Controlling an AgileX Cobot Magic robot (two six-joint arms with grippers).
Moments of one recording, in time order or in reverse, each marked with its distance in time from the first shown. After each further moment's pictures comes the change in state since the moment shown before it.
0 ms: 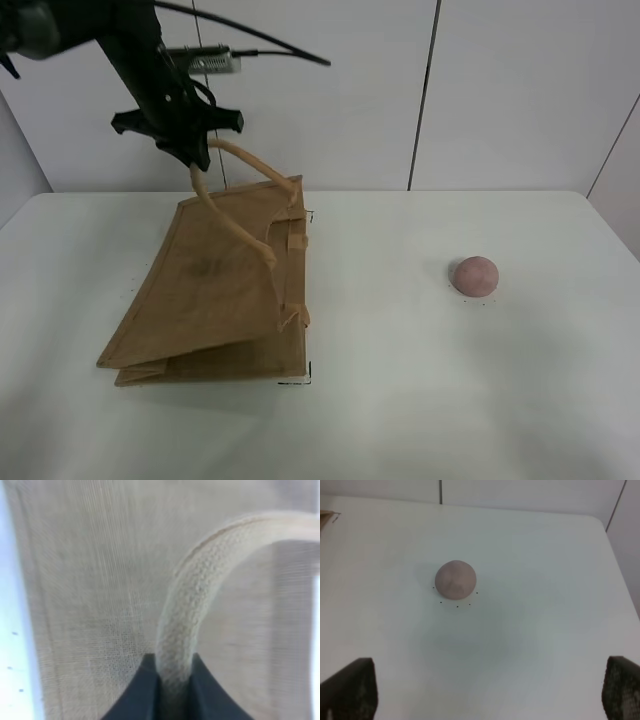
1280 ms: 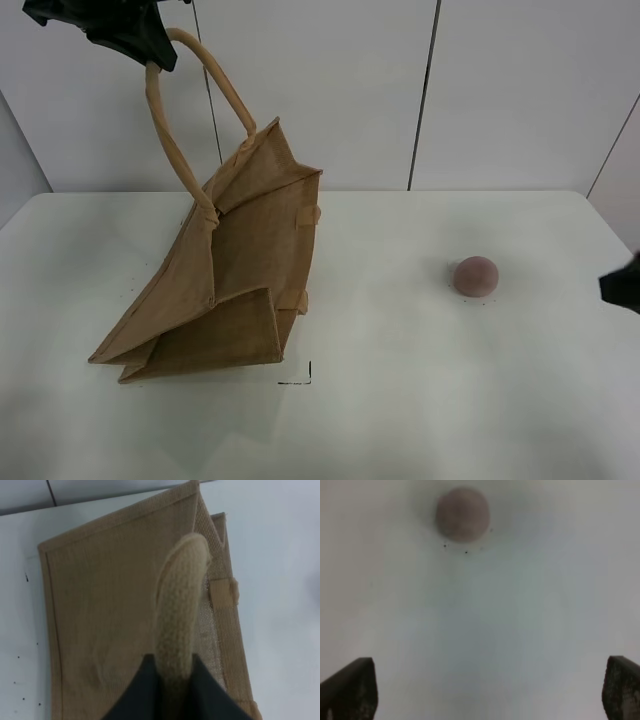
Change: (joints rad) left arm 0.002 -0.301 -0.005 -0.114 0.063 0.097; right arm 0.000 0.902 -0.249 0.028 -0.156 0.000
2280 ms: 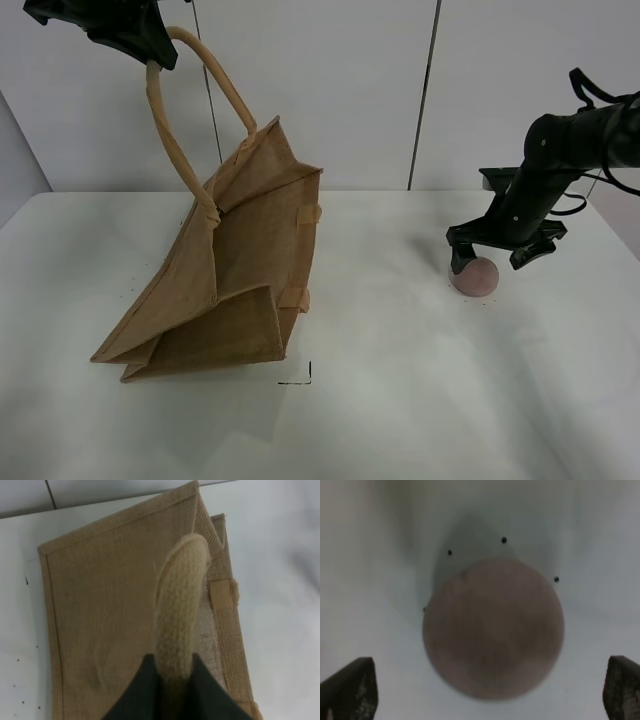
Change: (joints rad) left arm 0.000 0.000 0.000 0.000 -0.009 0.000; right arm 0.080 1.163 -0.645 0.006 -0.066 0.040
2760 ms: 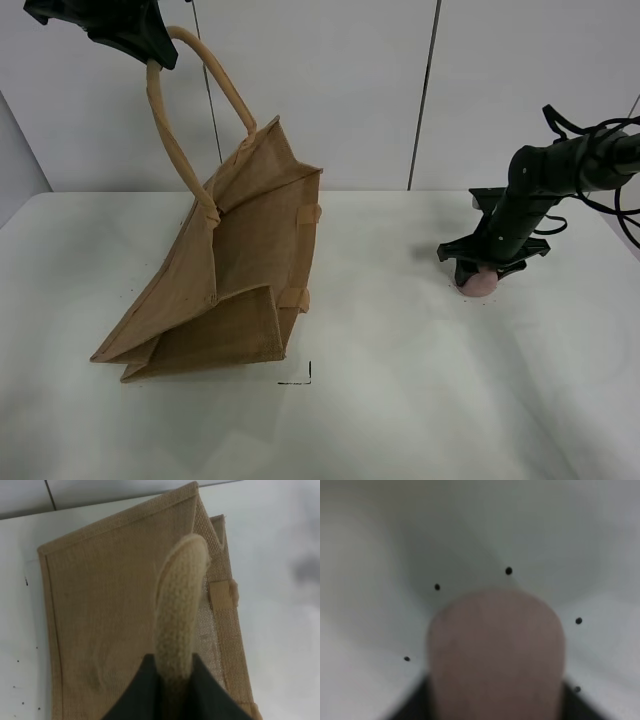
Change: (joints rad) left arm 0.000 0.000 0.000 0.000 -0.002 0.000; right arm 0.000 0.091 -0.004 0.012 -0.093 0.000
